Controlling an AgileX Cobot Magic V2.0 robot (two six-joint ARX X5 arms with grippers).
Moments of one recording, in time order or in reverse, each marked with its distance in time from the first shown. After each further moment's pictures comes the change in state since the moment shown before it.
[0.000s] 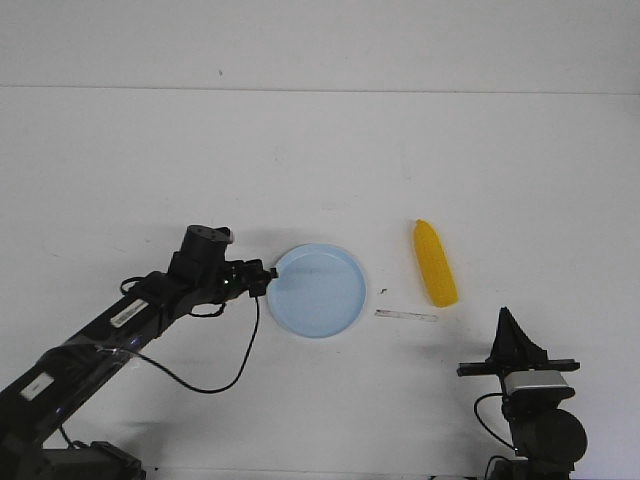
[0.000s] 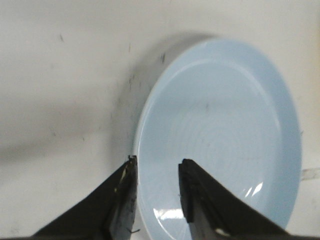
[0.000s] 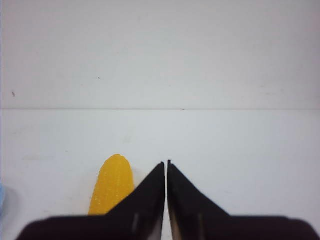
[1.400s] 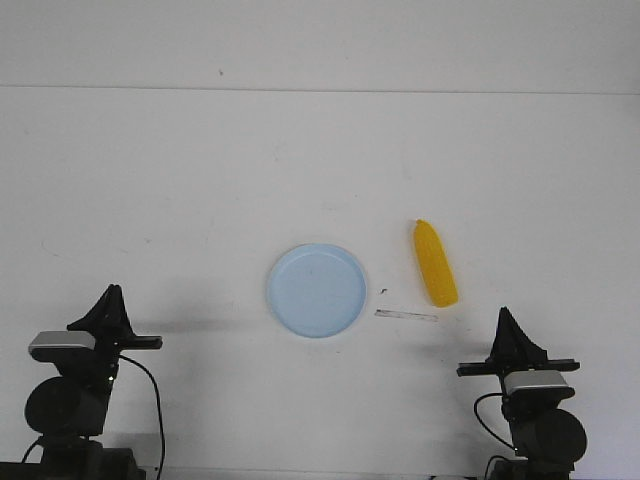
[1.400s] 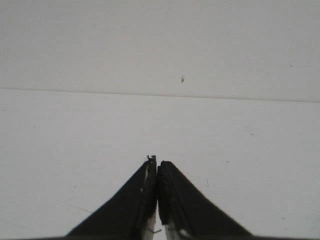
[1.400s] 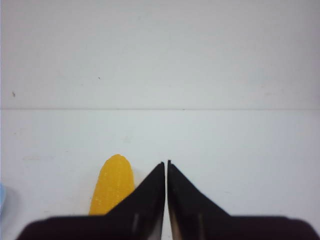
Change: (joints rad) left arm 0.439 -1.229 -0.684 0.318 -0.253 0.510; right arm 0.000 0.000 0.000 0.000 0.000 0.000
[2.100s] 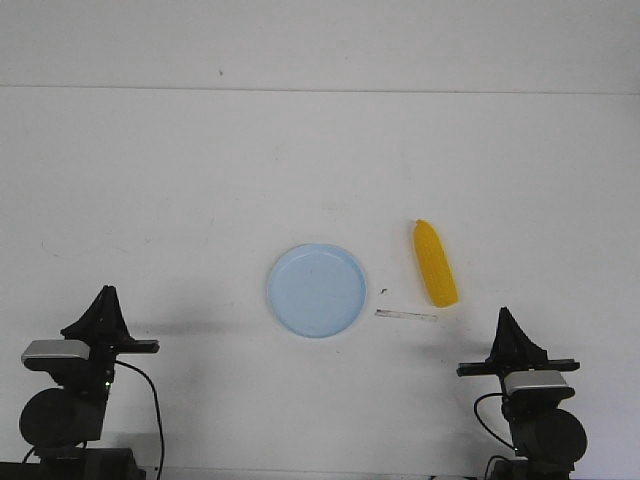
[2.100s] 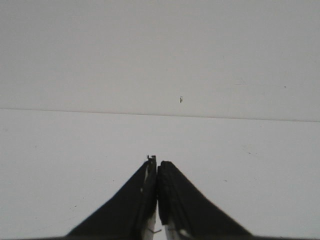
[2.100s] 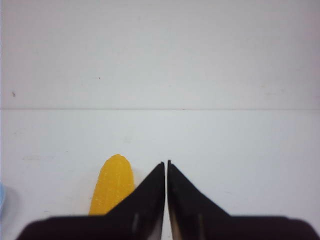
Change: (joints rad) left arm 0.000 -0.052 0.000 0.004 0.000 0.000; right arm 0.000 0.000 0.000 0.000 0.000 0.000
